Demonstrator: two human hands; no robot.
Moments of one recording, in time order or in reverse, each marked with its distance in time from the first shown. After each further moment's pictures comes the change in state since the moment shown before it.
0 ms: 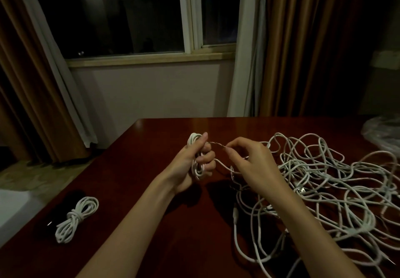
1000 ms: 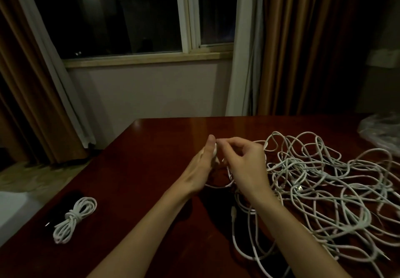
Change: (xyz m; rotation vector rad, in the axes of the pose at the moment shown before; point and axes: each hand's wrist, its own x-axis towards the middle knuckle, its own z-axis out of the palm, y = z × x) left_hand 0.011 -0.024 0.013 0.720 0.157 0.154; right_hand -0.005 -0.011 0.022 0.378 0.207 0.061
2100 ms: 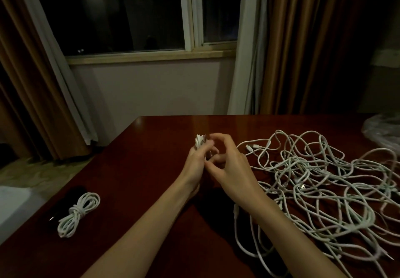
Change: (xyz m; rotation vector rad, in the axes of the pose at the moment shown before) left_hand 0.003 -0.006 -0.001 -0.407 0.256 -0.110; right_hand -0.011 0.009 0.012 -0.197 -0.313 -0.021
